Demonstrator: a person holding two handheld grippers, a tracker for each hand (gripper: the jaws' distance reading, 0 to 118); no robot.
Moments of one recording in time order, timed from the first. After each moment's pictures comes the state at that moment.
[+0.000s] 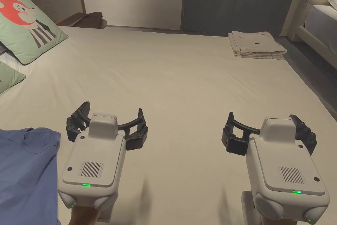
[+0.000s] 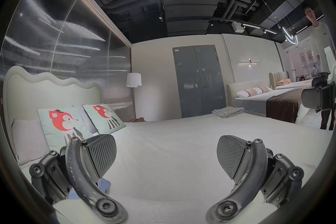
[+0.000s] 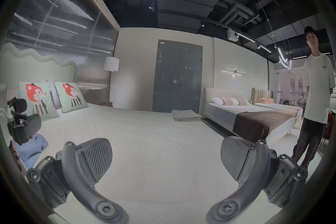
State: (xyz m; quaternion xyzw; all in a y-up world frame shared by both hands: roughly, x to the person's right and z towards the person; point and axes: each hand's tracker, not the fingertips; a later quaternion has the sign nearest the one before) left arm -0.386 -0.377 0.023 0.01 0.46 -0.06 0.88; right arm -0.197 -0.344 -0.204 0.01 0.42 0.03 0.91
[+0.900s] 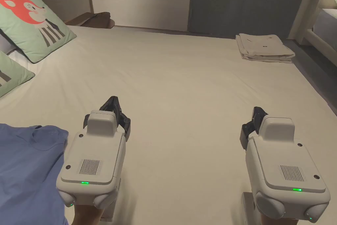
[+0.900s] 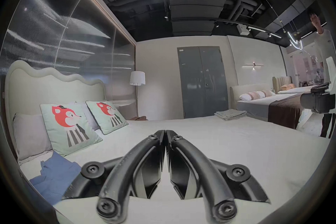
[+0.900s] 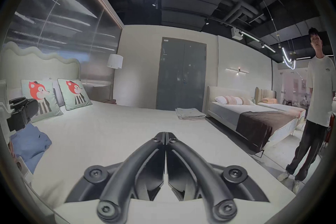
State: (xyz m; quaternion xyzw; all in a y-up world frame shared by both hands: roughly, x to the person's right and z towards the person) left arm -0.391 -0.369 0.040 0.02 0.48 -0.04 0.88; right arm -0.214 -0.334 -0.190 0.00 0.44 0.04 0.90
